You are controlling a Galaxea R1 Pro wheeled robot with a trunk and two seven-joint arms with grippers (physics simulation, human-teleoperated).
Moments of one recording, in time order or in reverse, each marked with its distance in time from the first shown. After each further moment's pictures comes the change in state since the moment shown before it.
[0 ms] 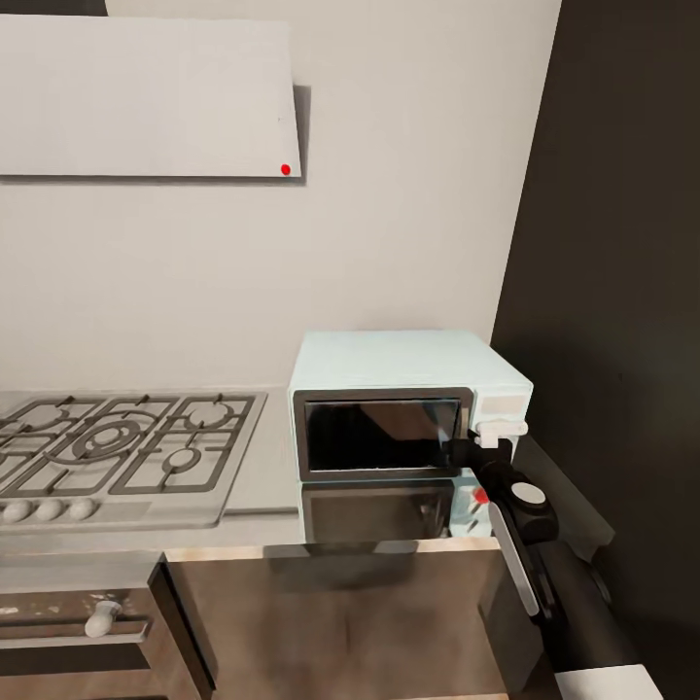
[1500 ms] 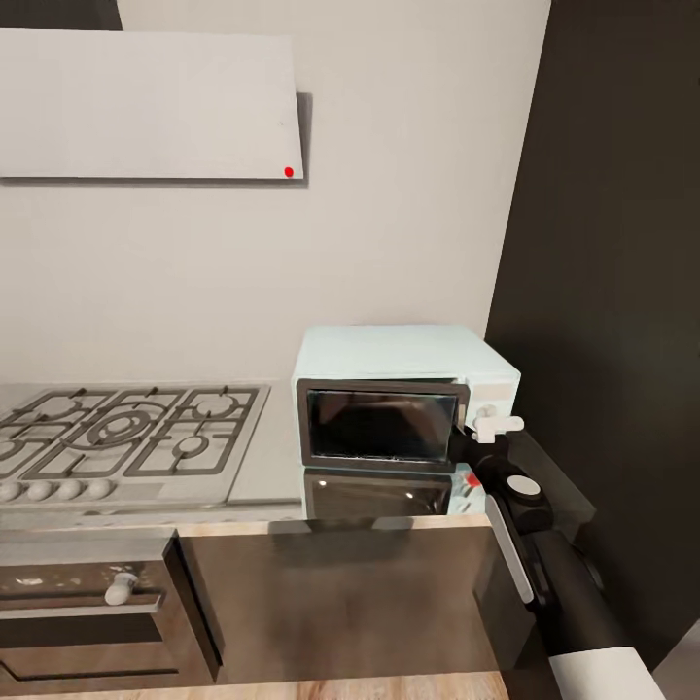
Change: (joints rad) left arm 0.000 -0.002 0.000 0.001 0.000 -0.001 0.000; right arm -0.037 0.000 0.003 0.049 -0.006 -0.004 0.002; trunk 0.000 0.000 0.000
